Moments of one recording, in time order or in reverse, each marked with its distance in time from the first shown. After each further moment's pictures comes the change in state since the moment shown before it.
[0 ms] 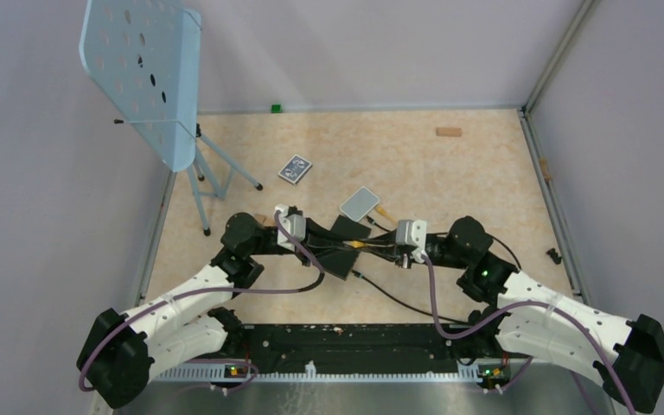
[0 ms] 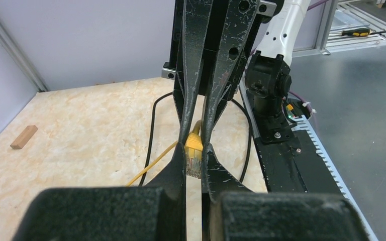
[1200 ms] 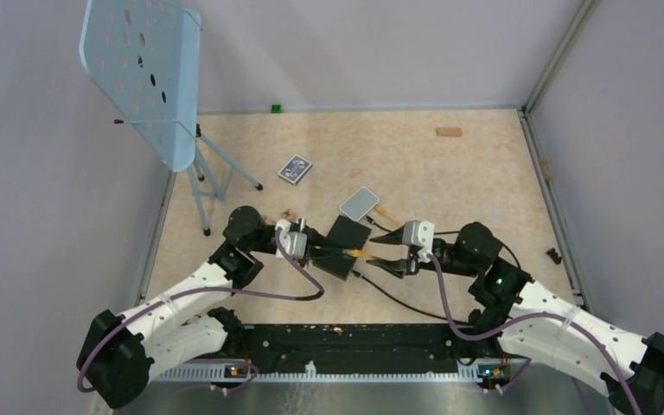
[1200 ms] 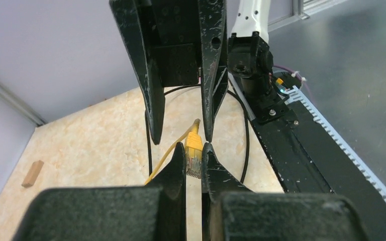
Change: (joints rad) left arm 0.000 -0.003 0.055 -0.144 0.193 0.275; right arm 0.000 -0.131 -0.005 -0.226 0.058 0.058
